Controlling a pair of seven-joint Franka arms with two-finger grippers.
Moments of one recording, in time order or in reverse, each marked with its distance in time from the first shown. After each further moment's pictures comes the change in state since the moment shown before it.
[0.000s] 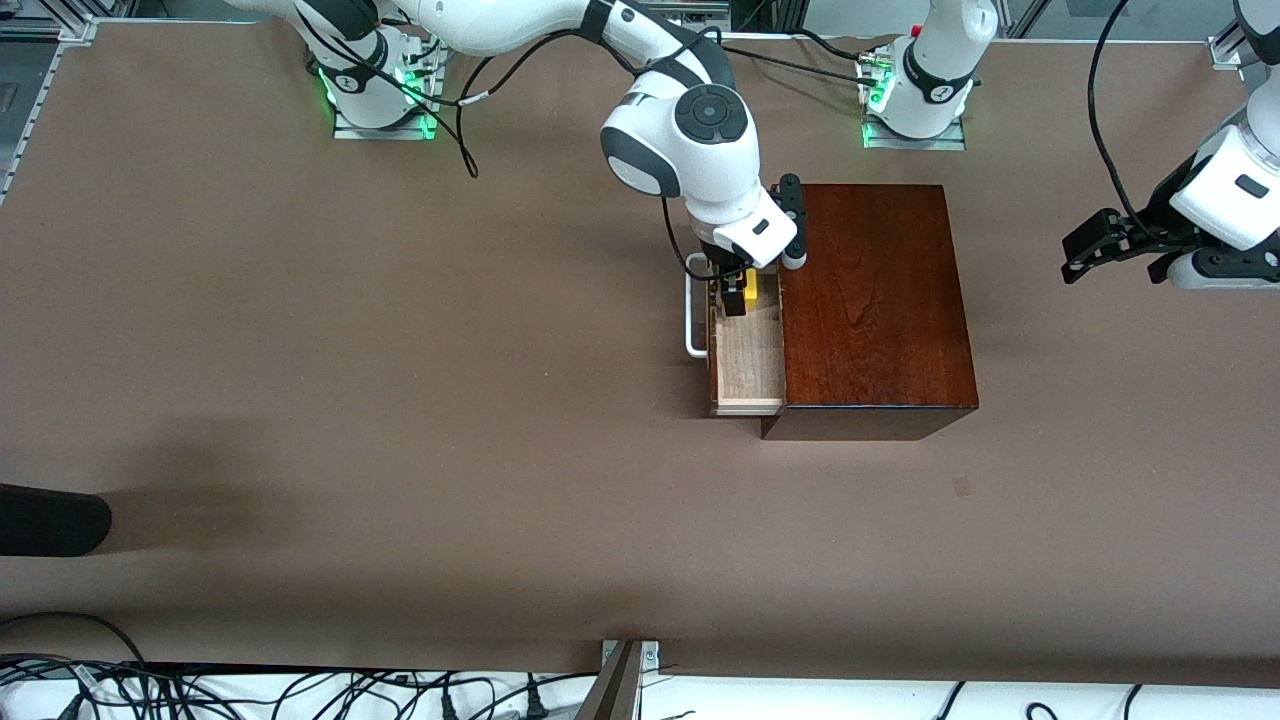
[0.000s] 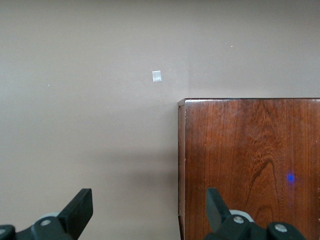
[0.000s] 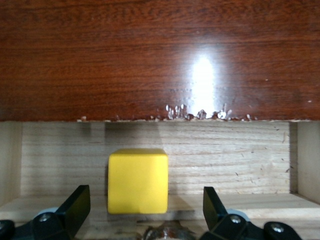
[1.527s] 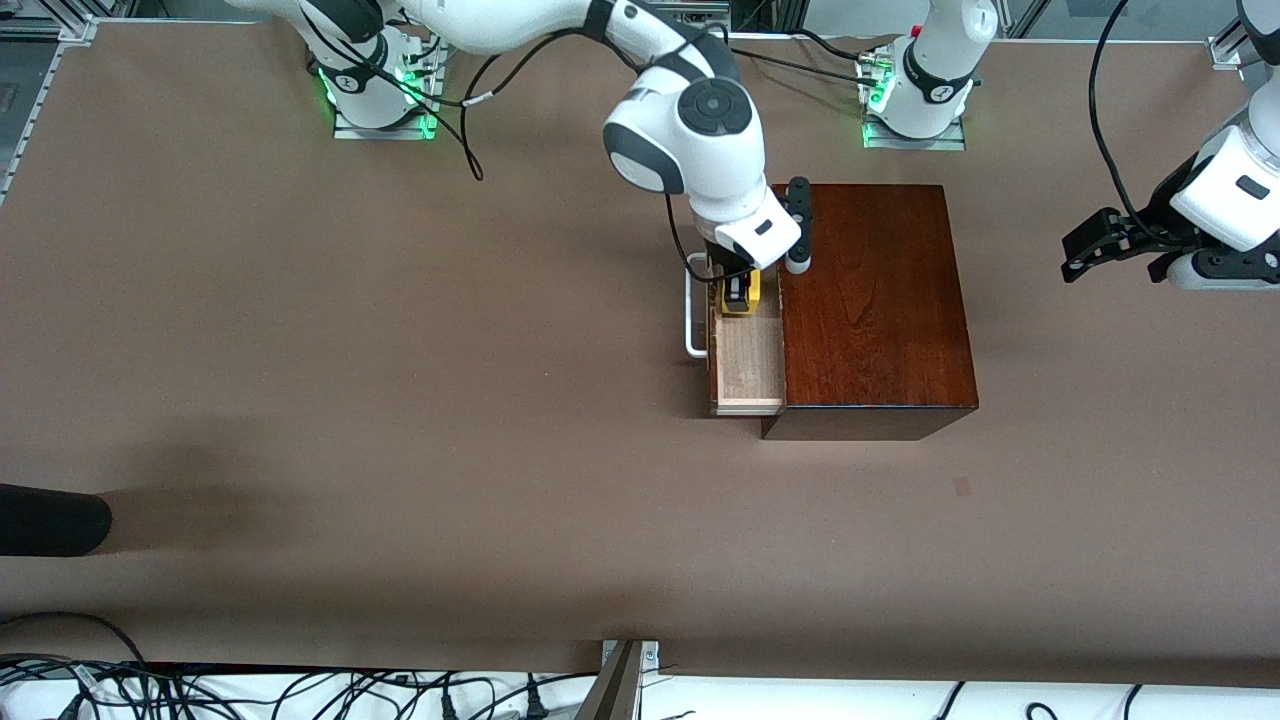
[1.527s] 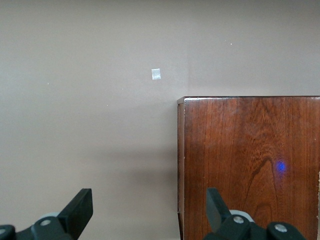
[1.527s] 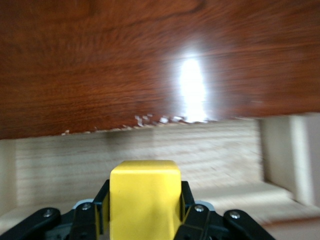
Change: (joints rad) left arm -0.001 0.010 0.000 0.018 -0.001 -0.021 0.000; right arm 0.006 -0.023 -0.028 0.080 0.003 -0.056 0.073
